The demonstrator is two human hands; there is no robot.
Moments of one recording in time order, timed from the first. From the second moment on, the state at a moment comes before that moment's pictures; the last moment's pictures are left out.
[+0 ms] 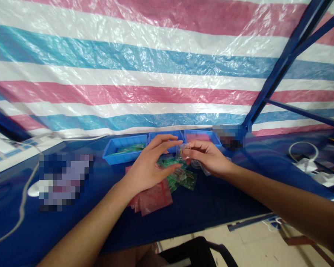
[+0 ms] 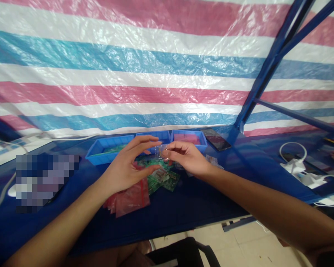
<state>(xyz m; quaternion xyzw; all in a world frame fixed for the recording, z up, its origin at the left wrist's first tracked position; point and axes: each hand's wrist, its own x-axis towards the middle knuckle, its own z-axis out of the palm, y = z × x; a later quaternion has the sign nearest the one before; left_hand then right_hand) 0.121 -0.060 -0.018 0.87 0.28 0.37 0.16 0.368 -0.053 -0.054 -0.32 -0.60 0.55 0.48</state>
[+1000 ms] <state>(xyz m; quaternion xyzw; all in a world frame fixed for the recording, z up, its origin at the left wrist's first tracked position) 0.099 -0.022 -0.036 0.80 0.49 0.35 -0.01 0.367 -0.056 -0.051 -0.31 -0.58 0.63 0.41</state>
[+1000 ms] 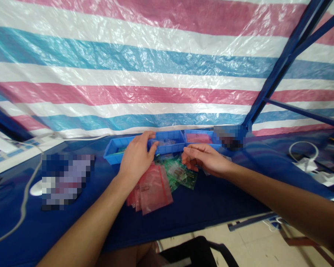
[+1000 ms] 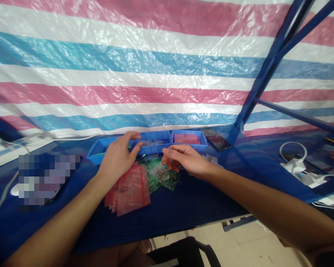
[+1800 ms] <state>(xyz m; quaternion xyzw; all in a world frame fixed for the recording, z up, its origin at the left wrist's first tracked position) 0.098 -0.042 -0.021 0.93 0.32 0.18 0.00 0.373 -0.057 -0.051 -0.27 -0.87 0.15 0.38</state>
